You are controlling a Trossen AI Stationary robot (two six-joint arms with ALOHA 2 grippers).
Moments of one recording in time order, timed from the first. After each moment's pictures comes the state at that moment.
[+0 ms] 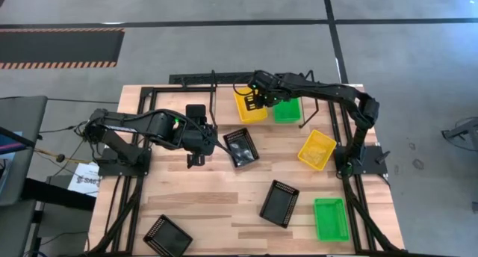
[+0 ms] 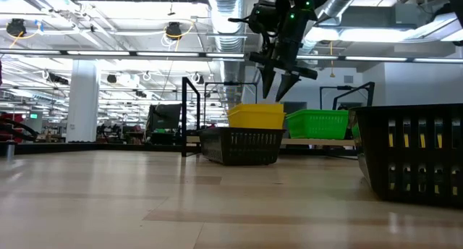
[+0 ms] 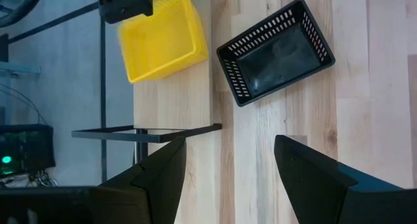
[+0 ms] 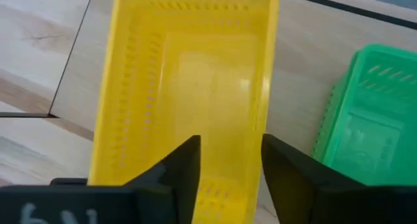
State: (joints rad) left arm -0.21 1.59 1.83 -1.44 -0.53 -0.02; right arm -0.44 1.82 1.58 -0.87 0.18 0.78
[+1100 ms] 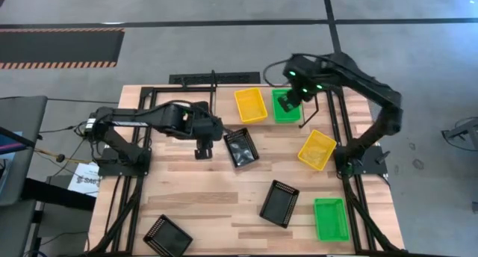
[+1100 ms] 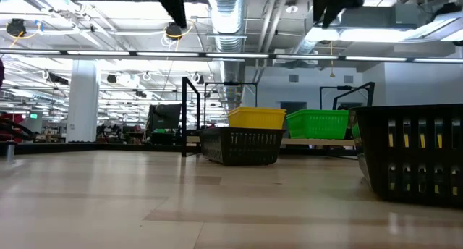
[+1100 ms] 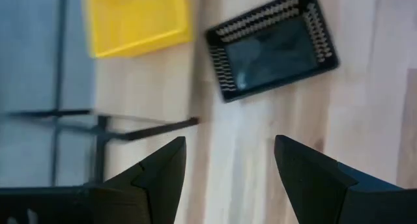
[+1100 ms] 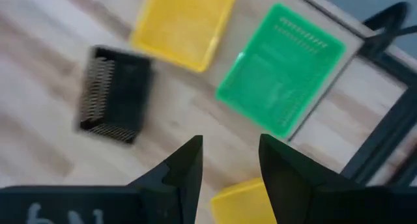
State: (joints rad) left arm -0.06 1.59 1.68 -1.30 -0.36 -0.04; right arm -0.36 1.56 1.95 -1.57 0.10 0.59
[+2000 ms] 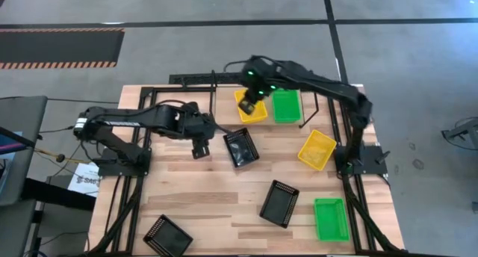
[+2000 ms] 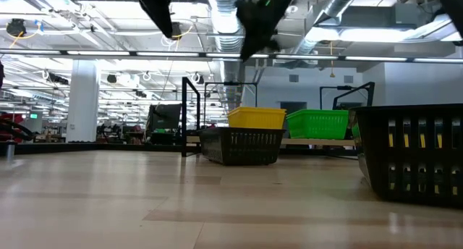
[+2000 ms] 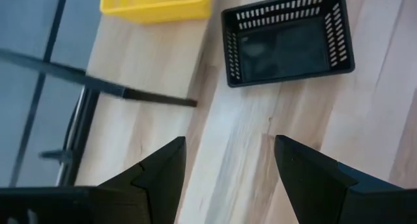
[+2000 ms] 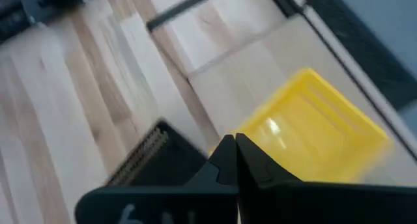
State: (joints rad) left arm -0.05 1.47 1.52 -1.25 -0.38 -0.23; right arm -0.40 1.90 1.95 -0.96 -0.09 0.17
